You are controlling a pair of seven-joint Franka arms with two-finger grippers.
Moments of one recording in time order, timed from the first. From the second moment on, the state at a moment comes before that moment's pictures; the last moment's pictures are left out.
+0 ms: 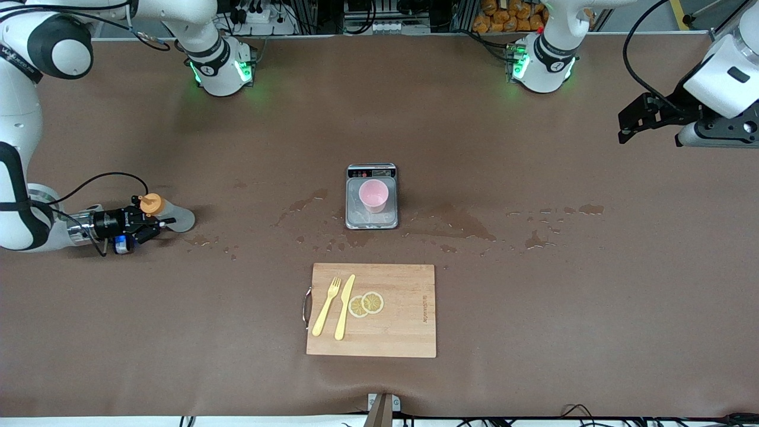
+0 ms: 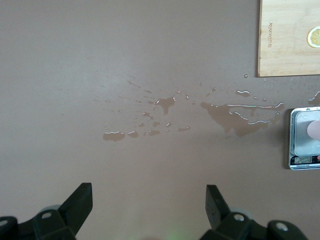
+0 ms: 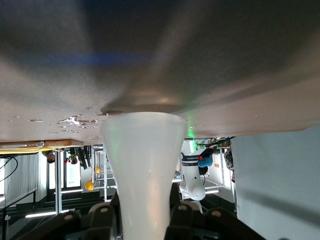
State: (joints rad) left arm -0.05 -0.04 -0.11 -1.54 0.00 1.51 -0.09; right arm -0.57 0.98 0.05 -1.47 0.76 1.31 0.54
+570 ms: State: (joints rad) left arm -0.05 -0.04 -0.11 -1.54 0.00 1.51 -0.09; right arm -0.54 0.97 0.05 -1.34 0.69 1.28 0.65
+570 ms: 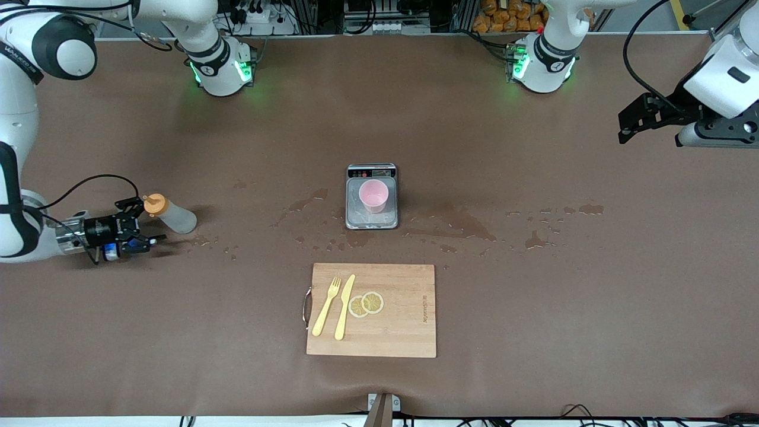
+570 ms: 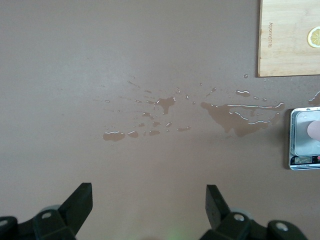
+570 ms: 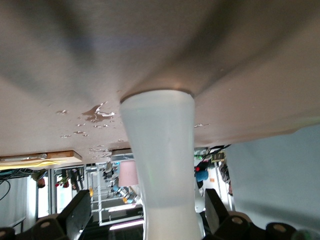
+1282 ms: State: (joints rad) left arm -0.05 -0.04 -0.11 -1.54 0.00 1.51 -0.09; right arm -0.49 0.84 0.06 -1.06 0.61 1.11 0.66
